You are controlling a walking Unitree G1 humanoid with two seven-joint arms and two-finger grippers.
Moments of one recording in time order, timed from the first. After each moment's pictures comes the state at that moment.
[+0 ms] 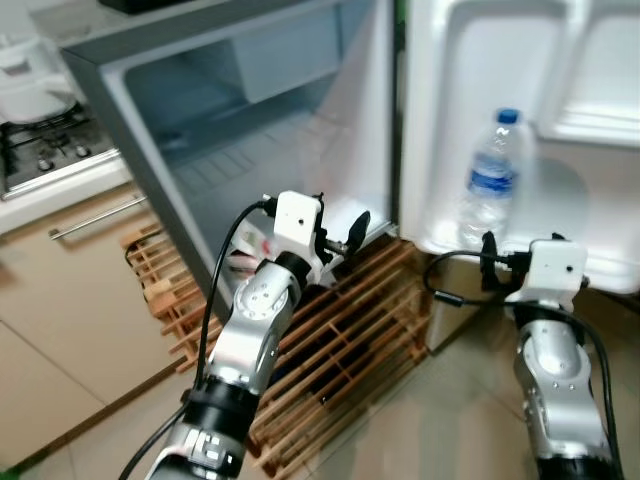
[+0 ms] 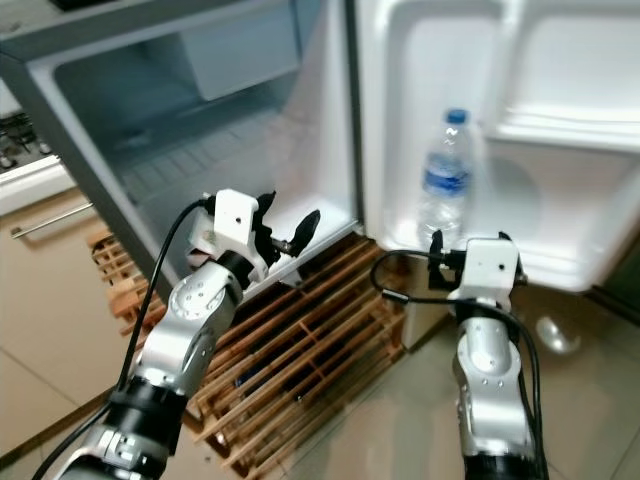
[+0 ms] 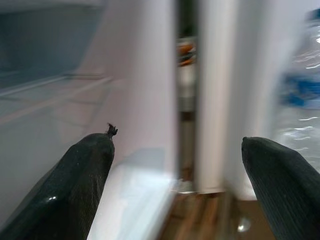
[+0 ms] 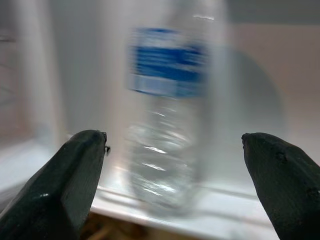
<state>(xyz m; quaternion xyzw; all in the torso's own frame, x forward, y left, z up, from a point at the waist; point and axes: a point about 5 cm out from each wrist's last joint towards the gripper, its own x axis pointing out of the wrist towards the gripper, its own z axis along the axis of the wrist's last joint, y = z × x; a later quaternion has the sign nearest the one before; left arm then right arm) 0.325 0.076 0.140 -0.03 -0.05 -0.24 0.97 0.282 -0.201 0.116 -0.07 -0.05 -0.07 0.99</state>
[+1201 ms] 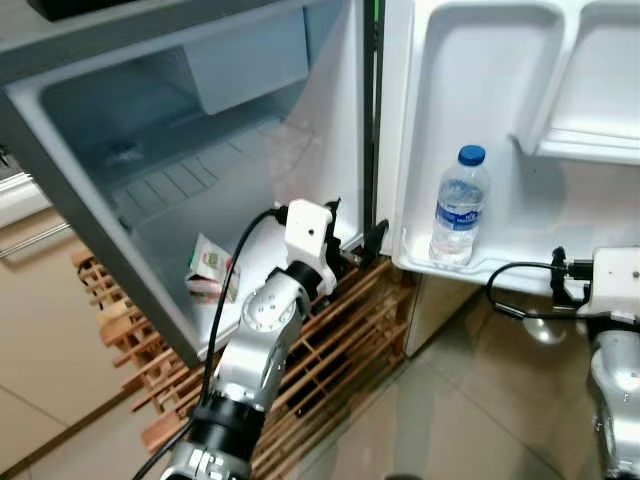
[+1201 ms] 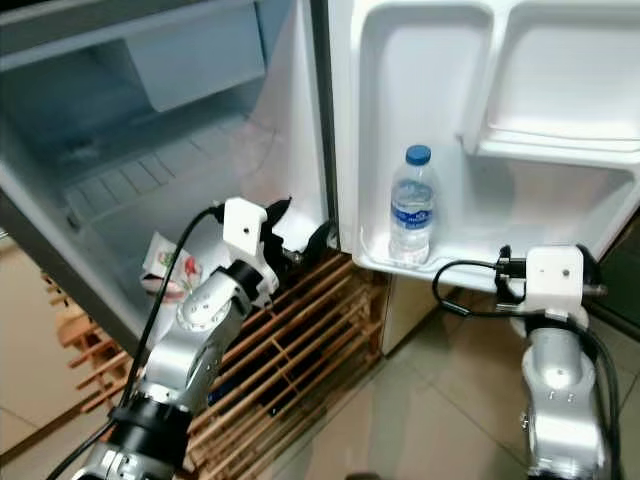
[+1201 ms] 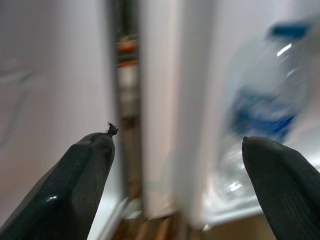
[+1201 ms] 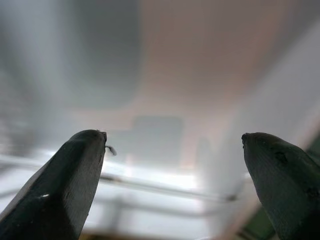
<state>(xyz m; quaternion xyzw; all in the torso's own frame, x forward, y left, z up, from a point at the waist) 0.305 0.060 0.139 -0.04 -0.05 -0.29 0.95 0.236 -0.265 0.116 -0.14 0.00 -0.17 0.98</state>
